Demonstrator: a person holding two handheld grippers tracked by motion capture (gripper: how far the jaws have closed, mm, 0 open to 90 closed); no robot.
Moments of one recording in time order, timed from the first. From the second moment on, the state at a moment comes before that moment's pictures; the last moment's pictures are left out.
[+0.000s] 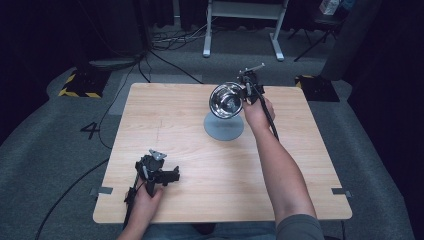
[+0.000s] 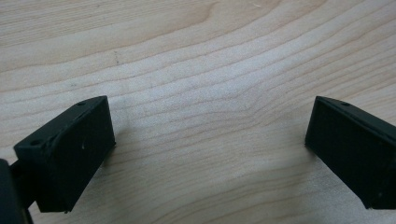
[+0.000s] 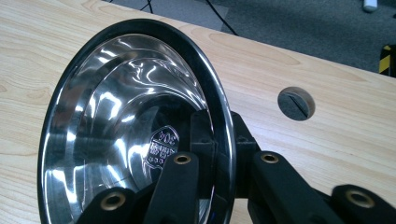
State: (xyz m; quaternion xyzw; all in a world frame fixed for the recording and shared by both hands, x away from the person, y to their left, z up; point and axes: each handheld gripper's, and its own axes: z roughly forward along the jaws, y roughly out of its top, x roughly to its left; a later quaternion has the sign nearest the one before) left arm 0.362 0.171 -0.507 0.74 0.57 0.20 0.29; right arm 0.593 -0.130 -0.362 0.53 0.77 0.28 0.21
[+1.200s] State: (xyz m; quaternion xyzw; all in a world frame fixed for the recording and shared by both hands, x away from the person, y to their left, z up) left arm 0.362 0.171 -0.508 0.74 0.57 0.20 0.29; right arm 0.608 -0.115 -0.426 0.56 0.78 0.26 0.14
